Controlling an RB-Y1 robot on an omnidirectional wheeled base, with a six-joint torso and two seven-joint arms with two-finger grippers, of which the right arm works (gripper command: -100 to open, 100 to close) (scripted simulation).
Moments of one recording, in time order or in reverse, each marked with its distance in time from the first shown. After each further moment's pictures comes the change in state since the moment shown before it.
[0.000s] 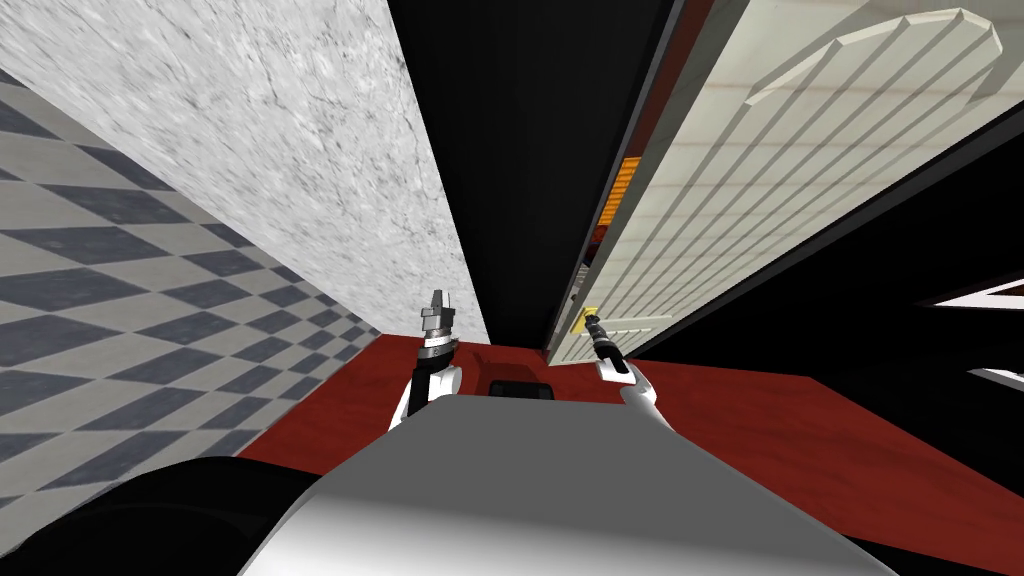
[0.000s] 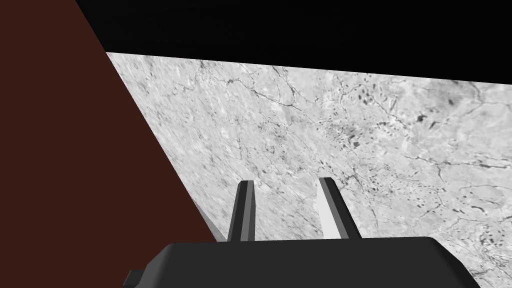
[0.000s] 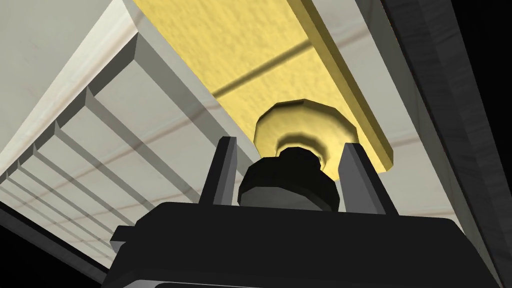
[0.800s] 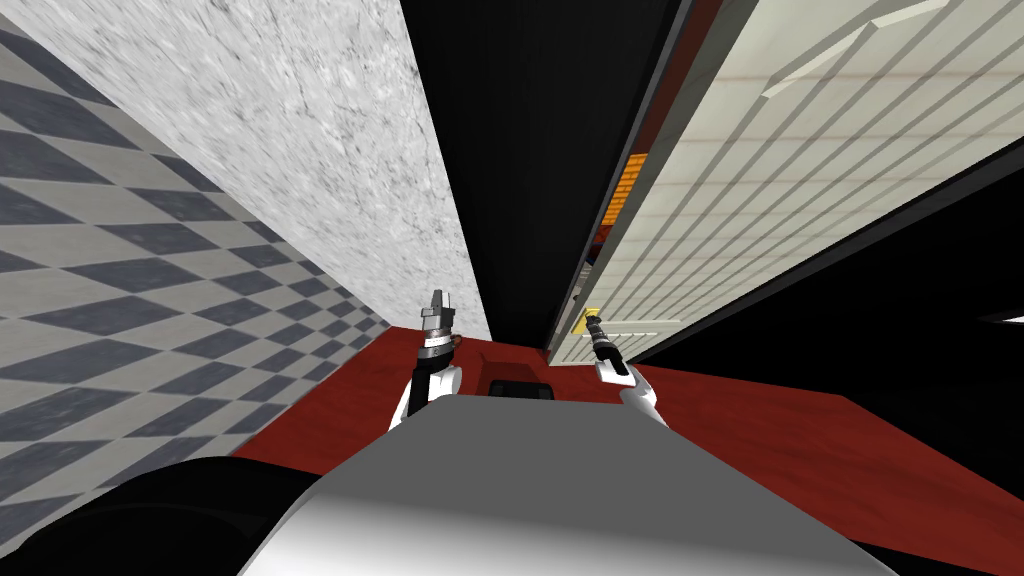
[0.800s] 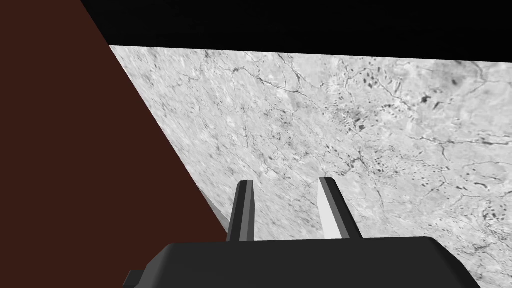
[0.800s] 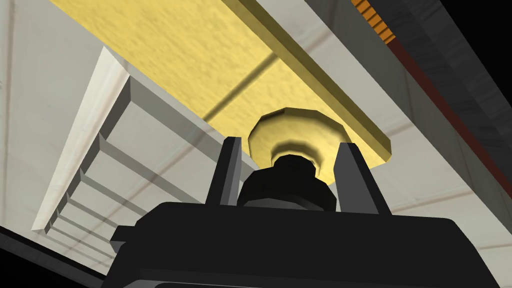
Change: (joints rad) arm 0.022 0.012 0.002 -0.029 -0.009 -0.001 -0.193
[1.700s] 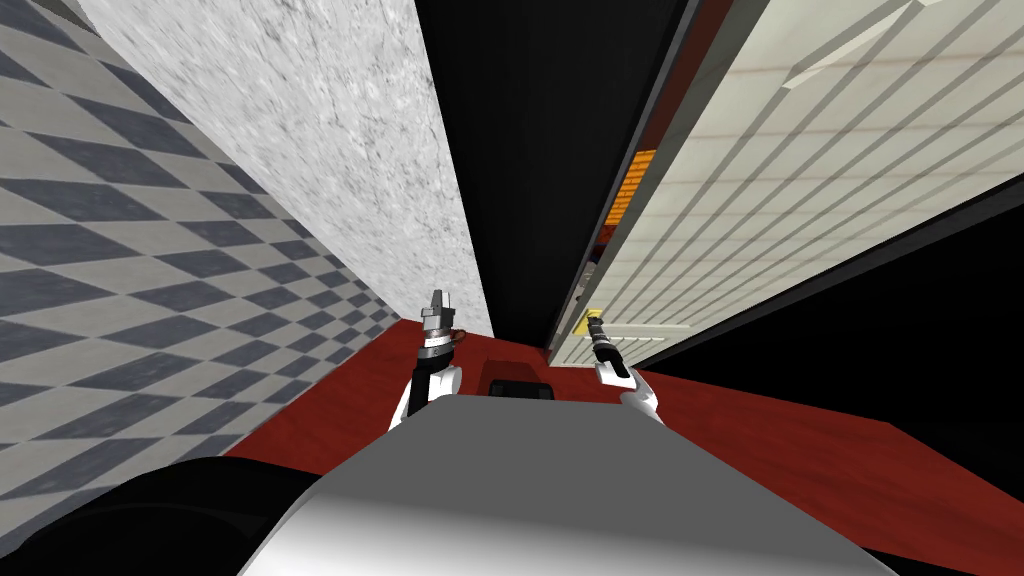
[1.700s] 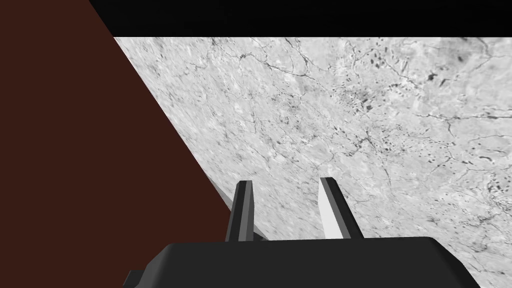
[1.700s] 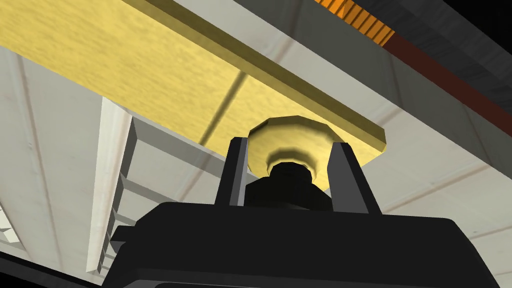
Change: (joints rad) arm 0.036 0.017 -0.001 -0.056 -0.011 0.014 -0.203
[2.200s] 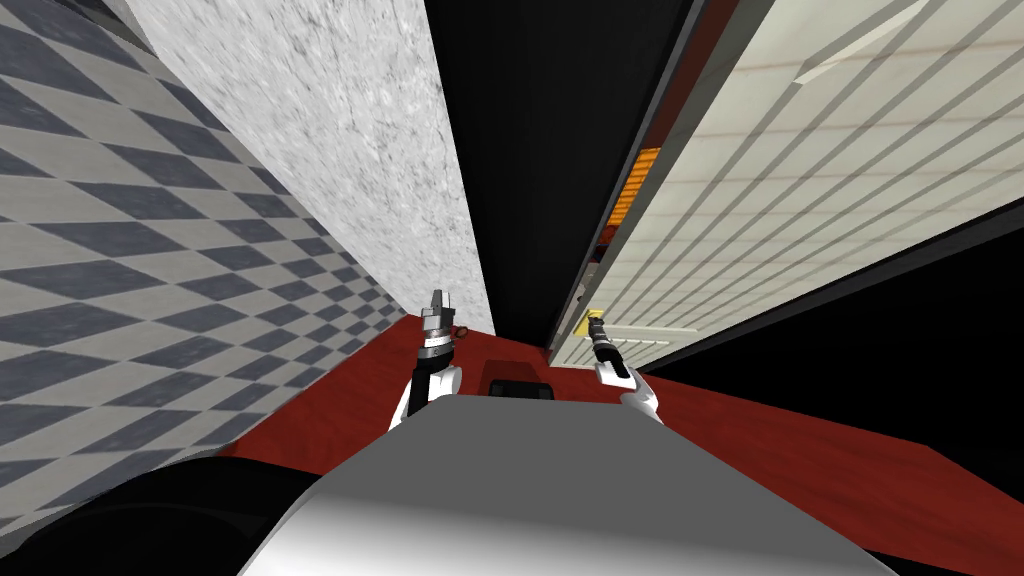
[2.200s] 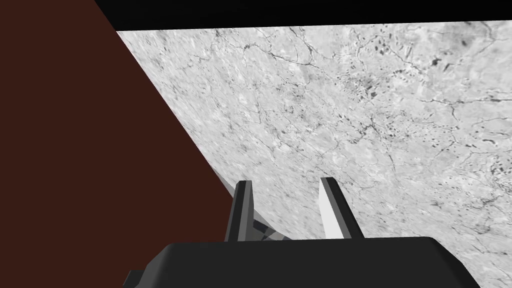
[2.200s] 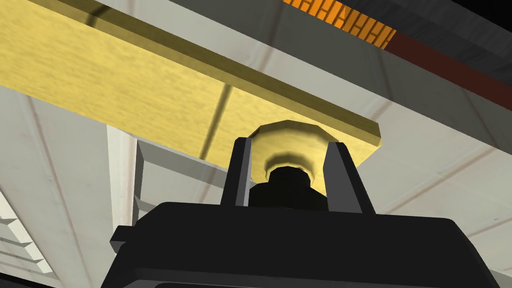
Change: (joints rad) arm 0.009 0.004 0.001 -0.020 -0.008 0.006 -0.124
